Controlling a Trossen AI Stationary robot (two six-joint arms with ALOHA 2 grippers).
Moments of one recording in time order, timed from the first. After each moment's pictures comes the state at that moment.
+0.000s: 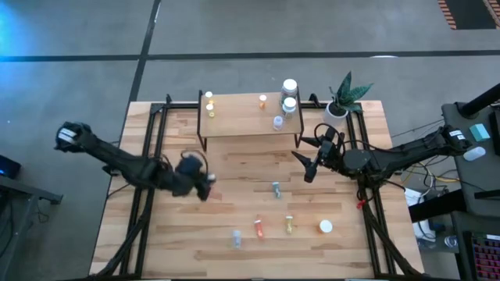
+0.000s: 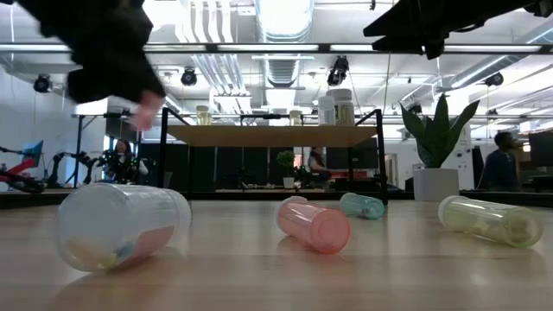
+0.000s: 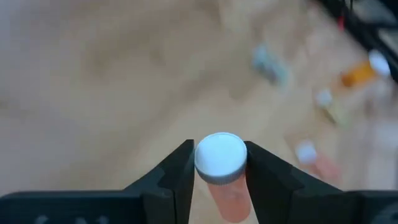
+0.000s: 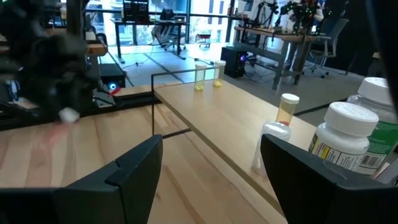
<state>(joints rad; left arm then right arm) -0.39 1.04 0.67 -0.43 -0.53 -1.05 0.22 0.94 0.53 0.27 0.70 0.03</state>
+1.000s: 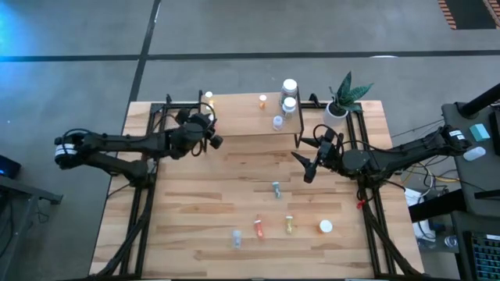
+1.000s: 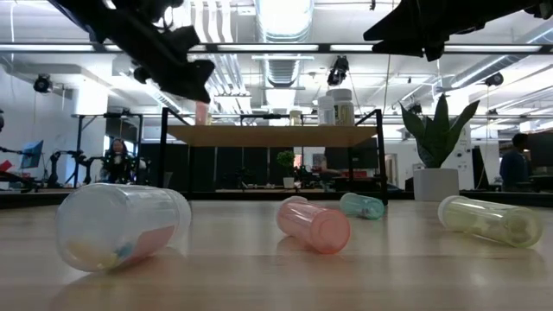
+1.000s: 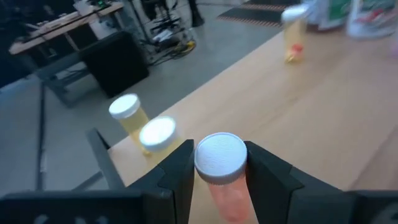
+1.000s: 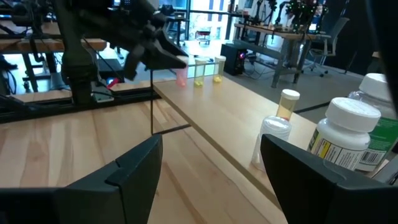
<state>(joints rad) 0.20 1.12 0.69 -0.01 -0.80 -0.09 0.22 0.95 0.53 0.26 0.70 0.03</state>
